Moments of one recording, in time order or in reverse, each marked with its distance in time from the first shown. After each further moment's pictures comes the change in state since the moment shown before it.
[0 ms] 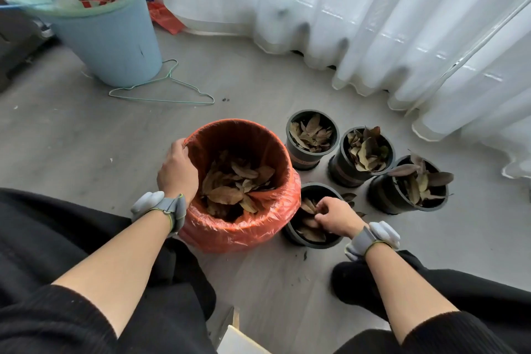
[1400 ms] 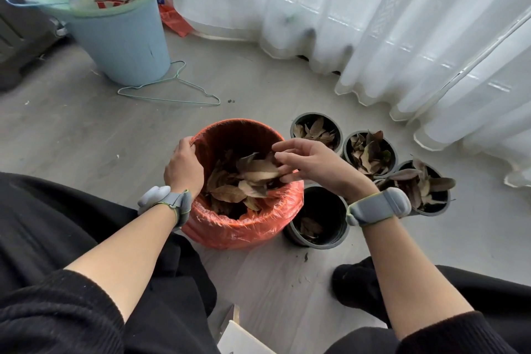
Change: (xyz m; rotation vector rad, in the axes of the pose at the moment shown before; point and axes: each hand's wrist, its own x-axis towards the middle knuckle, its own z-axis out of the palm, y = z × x) left_hand -0.005 0.005 -0.006 -0.007 -0.048 0.008; right_hand -0.060 -0.136 -0.090 0.740 -0.222 -0.358
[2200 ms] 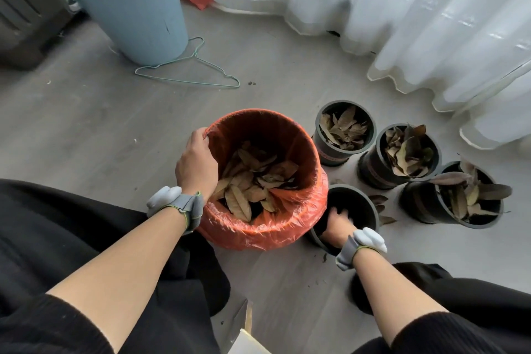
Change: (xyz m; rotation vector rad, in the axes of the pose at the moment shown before) left_hand 0.002 -0.004 0.009 0.012 0.060 0.007; right_hand 0.039 0.196 0.010 -0.987 0.097 0.687
